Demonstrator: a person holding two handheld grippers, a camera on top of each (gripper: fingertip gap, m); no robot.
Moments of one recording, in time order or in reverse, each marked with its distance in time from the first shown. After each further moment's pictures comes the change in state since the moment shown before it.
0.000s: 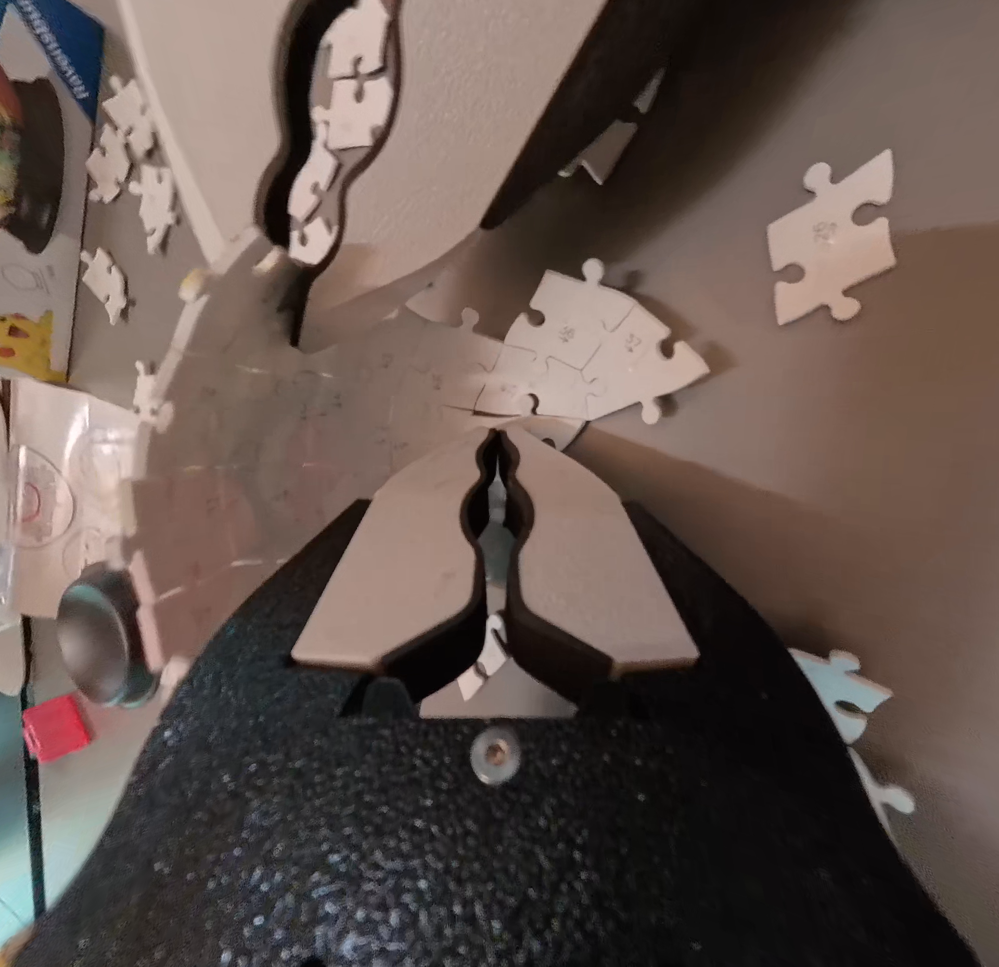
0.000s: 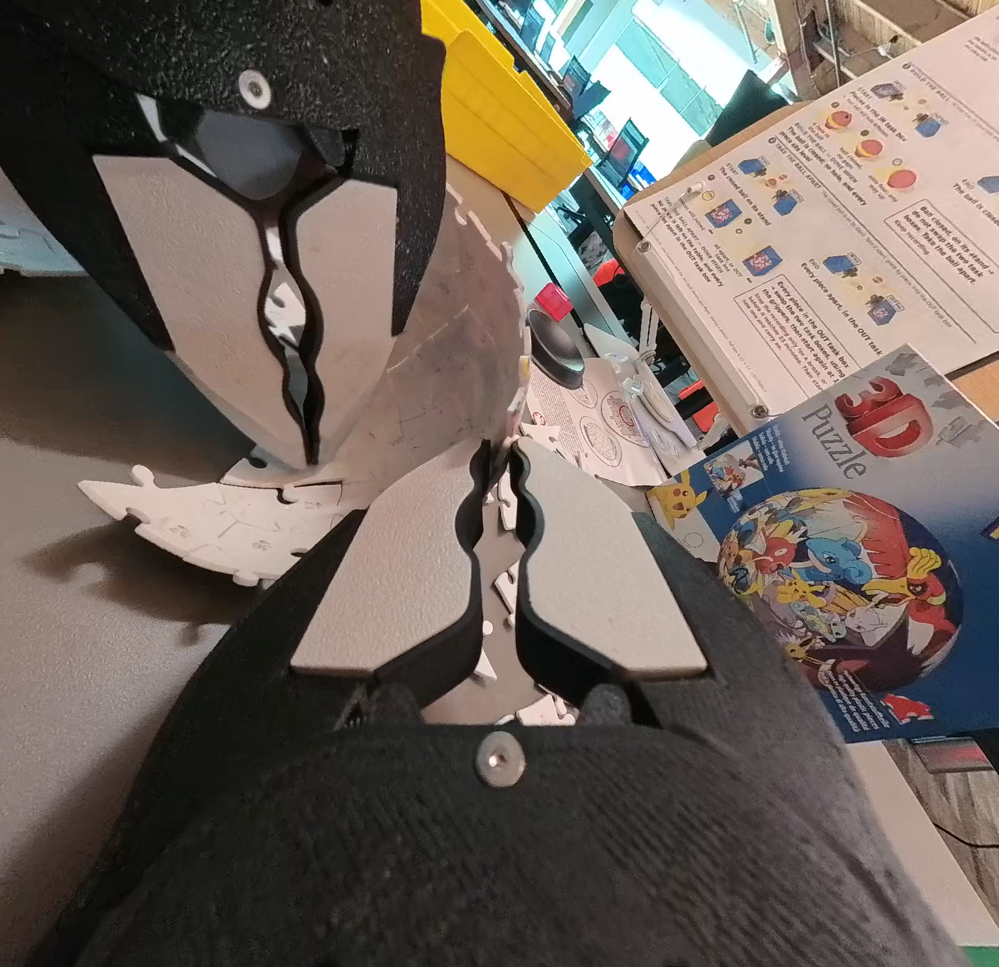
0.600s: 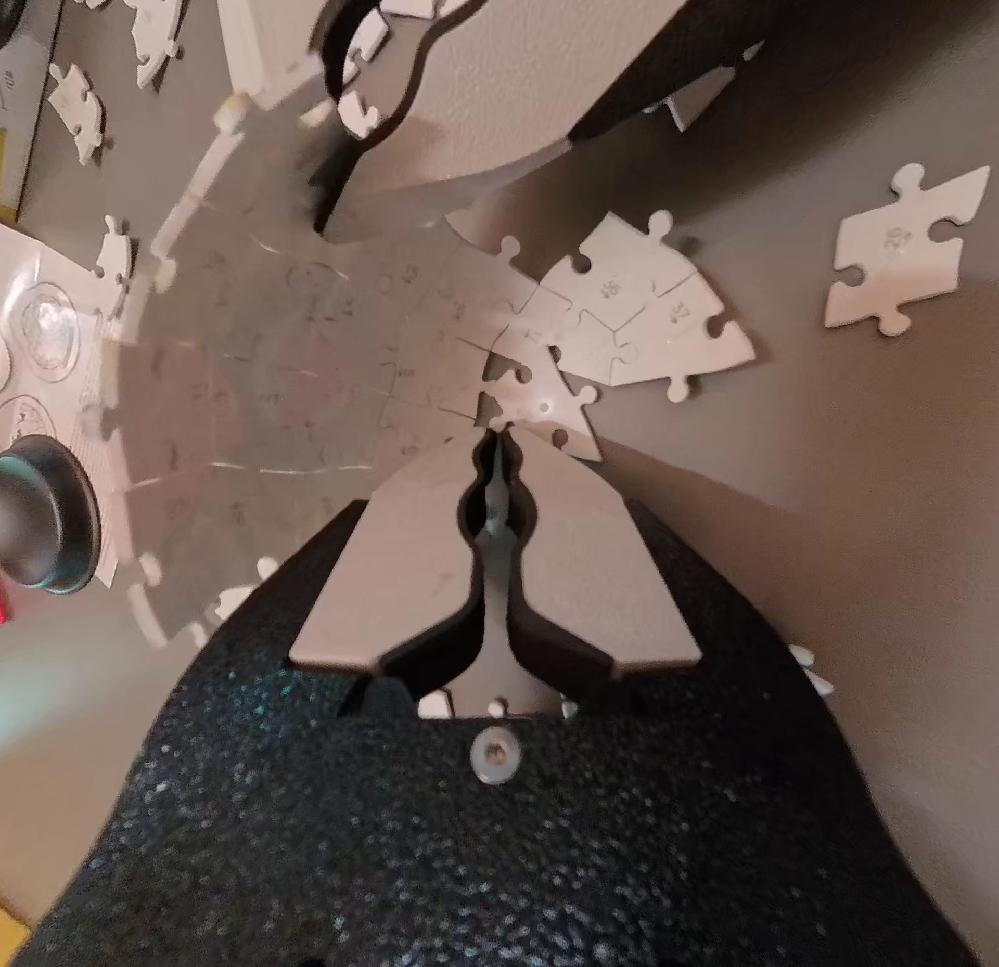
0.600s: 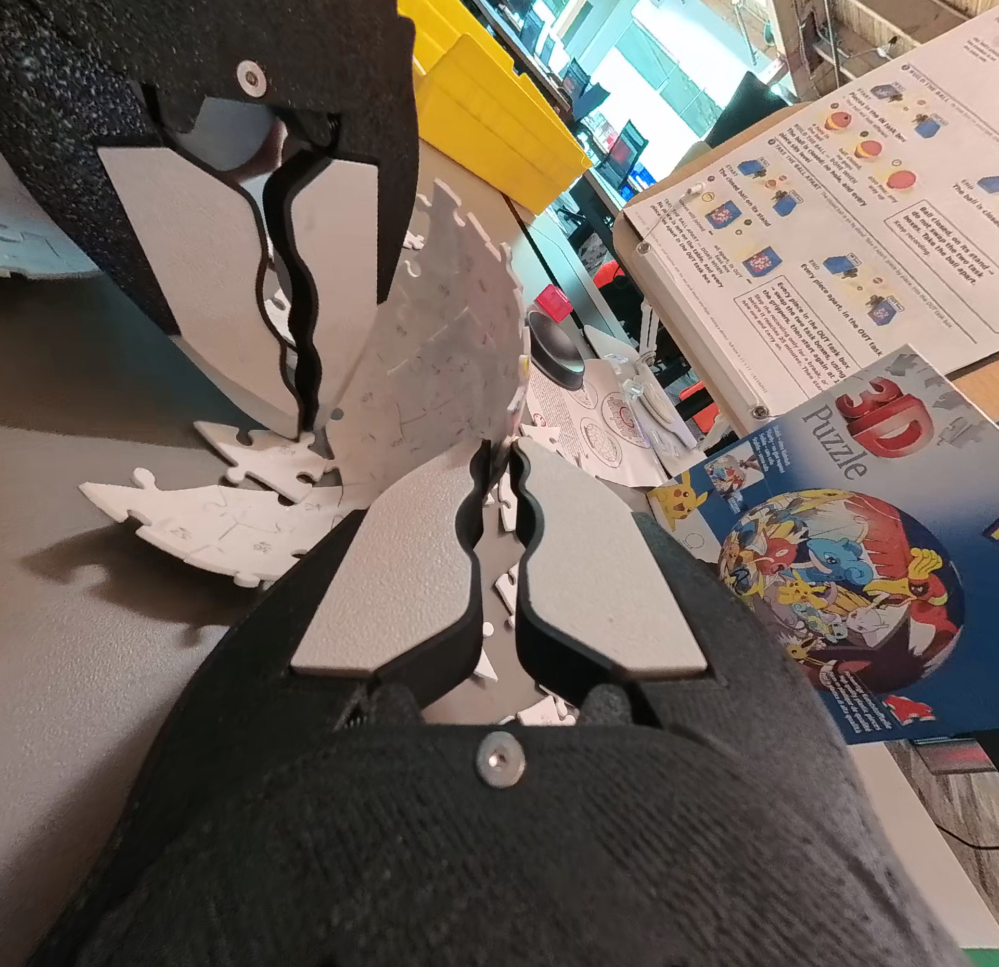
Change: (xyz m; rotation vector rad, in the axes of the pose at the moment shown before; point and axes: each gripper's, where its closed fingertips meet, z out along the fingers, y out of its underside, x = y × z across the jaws) left arm 0.001 0.019 -0.005 -0.106 -0.027 -0.194; right arm 0.000 0.000 0.000 0.003 0.000 0.003
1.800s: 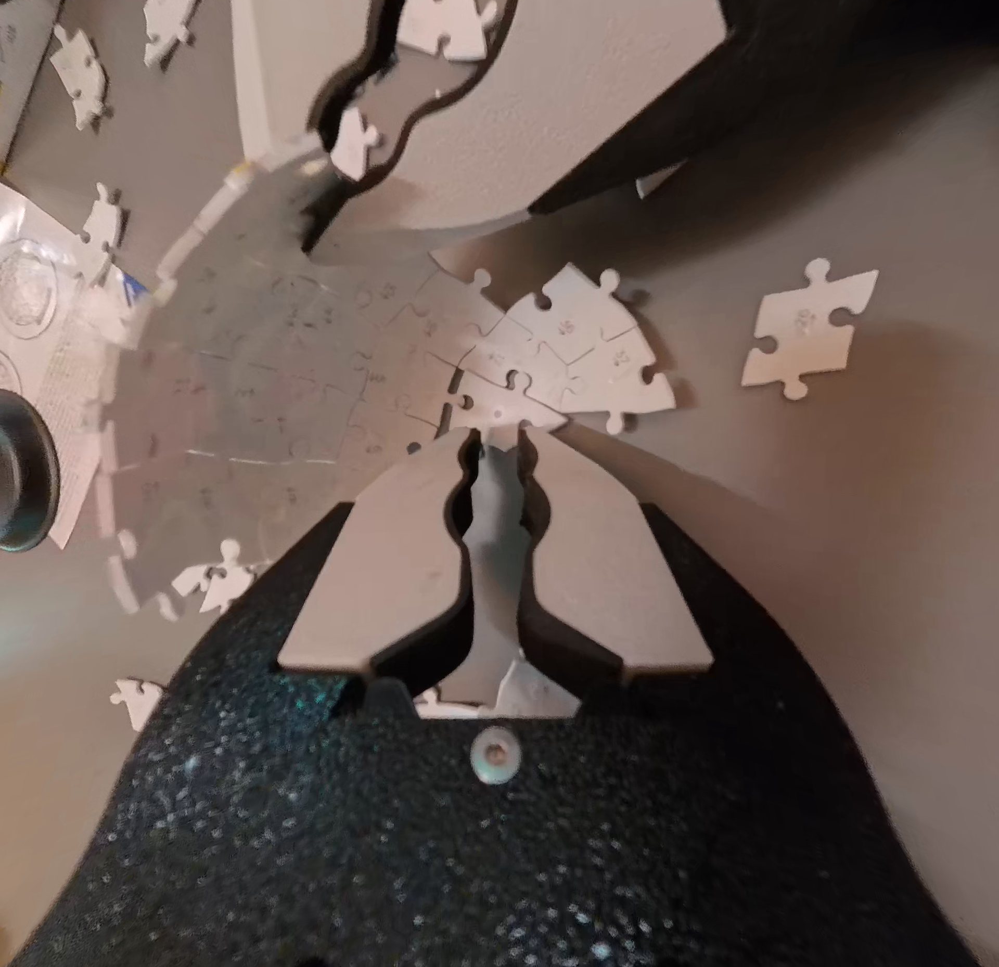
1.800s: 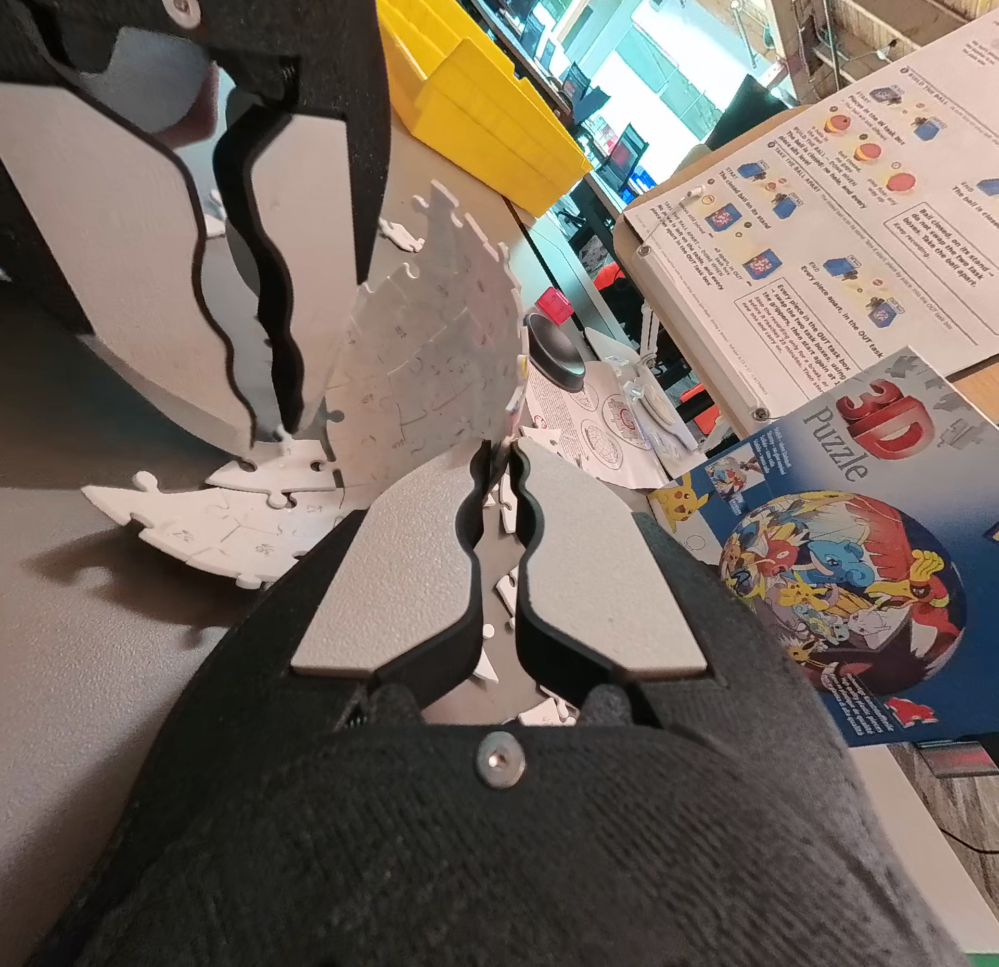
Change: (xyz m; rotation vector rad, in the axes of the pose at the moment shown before) left arm 0.013 -0.013 -0.009 0.008 -0.015 -0.116; right arm 0.000 -0.001 0.000 0.005 -0.001 0.002
